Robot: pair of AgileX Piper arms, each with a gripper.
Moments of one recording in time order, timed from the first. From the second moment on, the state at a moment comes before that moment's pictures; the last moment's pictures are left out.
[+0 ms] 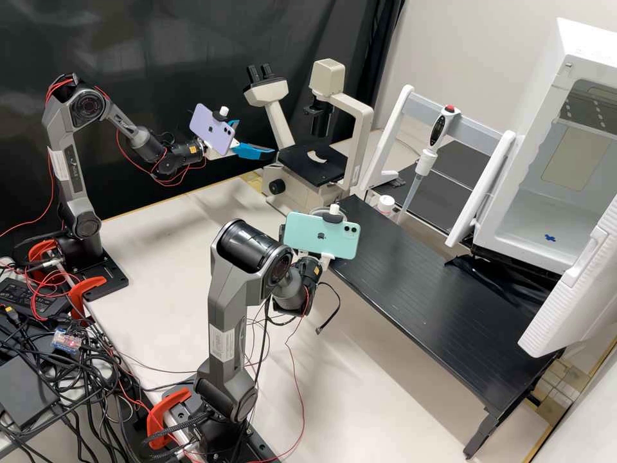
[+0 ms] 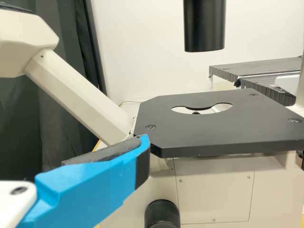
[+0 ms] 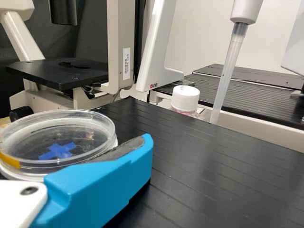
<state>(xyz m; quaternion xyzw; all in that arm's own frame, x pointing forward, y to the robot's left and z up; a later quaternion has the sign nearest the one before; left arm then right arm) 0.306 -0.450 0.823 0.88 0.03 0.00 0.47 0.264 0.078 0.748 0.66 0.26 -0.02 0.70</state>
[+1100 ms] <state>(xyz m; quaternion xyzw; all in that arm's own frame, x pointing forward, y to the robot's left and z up) 0.306 -0.450 0.823 0.88 0.03 0.00 0.47 0.267 0.079 0.750 0.67 0.26 -0.02 0.70</state>
